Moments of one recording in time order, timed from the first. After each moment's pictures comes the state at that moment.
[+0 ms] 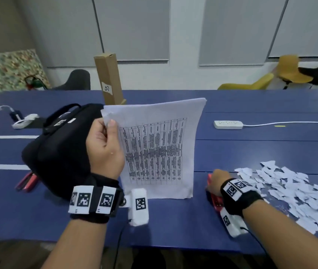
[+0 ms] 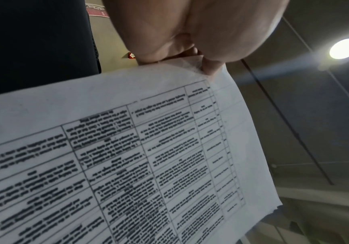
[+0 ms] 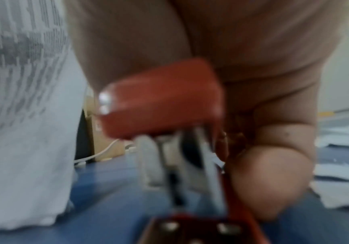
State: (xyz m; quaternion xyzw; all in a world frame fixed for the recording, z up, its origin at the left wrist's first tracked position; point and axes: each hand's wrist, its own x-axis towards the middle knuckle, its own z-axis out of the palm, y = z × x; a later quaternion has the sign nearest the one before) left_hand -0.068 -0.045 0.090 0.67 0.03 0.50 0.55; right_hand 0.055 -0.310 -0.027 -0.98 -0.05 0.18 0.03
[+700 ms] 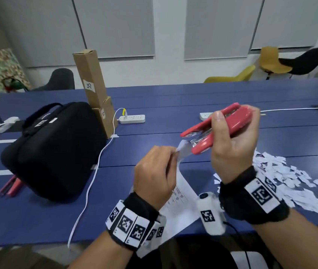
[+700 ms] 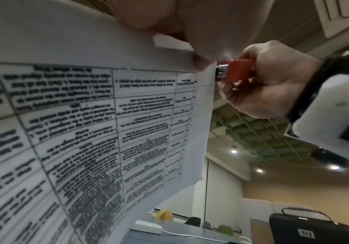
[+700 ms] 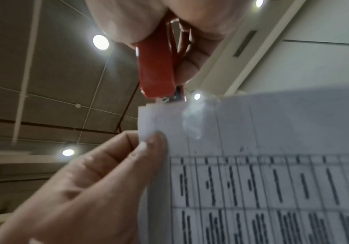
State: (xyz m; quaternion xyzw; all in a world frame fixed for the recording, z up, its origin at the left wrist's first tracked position) left_hand -0.092 -0.158 0.048 0.82 -0.15 0.46 0.29; right_hand -0.059 -0.301 0.109 -0.57 -0.17 -0.34 0.73
